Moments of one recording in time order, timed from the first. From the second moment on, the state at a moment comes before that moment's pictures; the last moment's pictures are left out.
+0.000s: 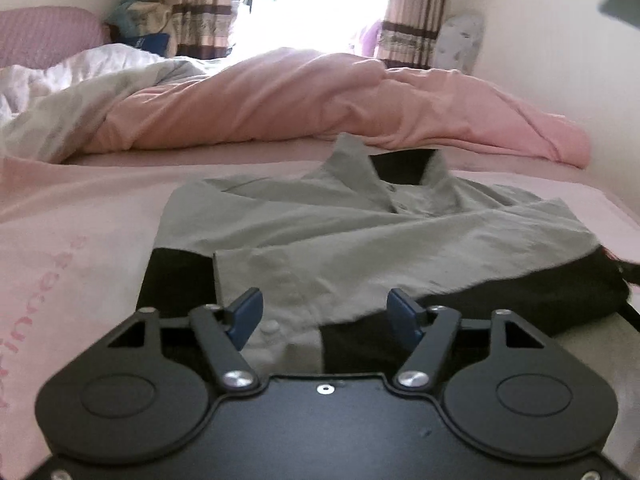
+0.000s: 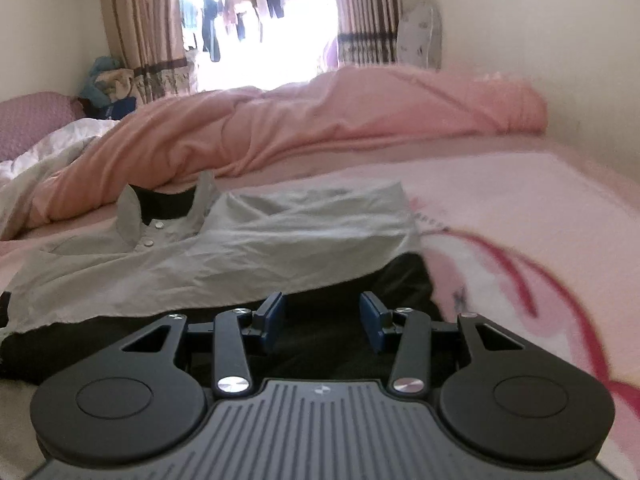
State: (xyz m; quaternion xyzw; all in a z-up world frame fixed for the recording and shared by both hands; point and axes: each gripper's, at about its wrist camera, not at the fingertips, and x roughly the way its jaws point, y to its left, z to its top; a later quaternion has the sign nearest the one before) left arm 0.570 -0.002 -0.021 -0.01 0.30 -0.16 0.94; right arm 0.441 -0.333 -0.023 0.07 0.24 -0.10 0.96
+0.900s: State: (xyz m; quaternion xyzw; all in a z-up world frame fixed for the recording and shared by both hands) left arm 0.505 0.035 -0.018 0.02 0.34 -0.14 0.93; right arm 0.343 -0.373 -0.021 0.12 0.28 0.00 0.95
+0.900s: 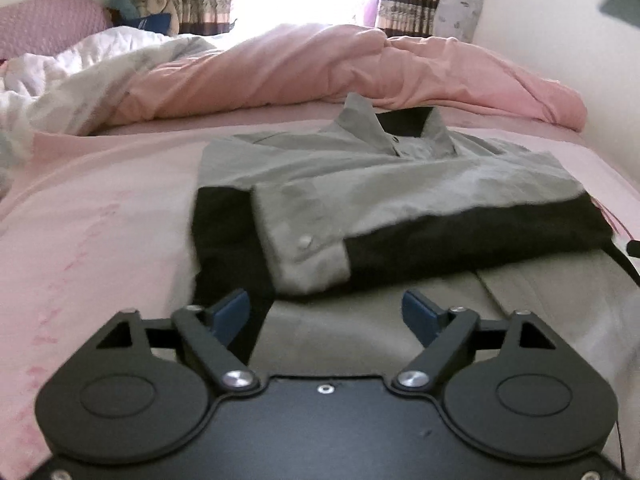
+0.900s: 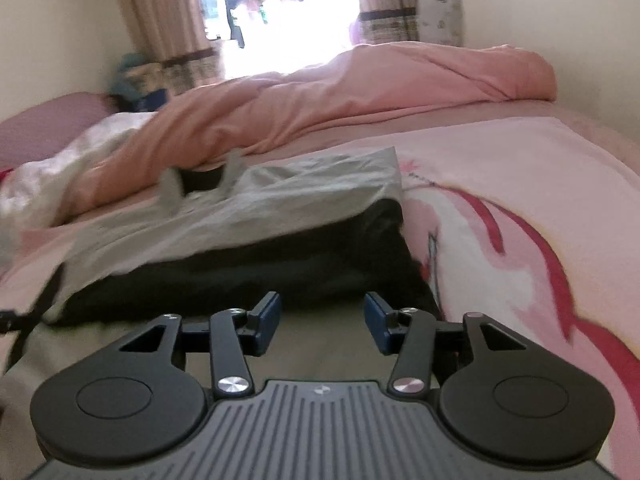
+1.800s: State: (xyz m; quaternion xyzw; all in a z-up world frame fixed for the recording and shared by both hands) left arm 0.279 0.162 -0.074 -0.16 0.44 -0.22 0.85; right arm 0.128 -0.418 -0.080 0.27 0.32 0.08 0.90
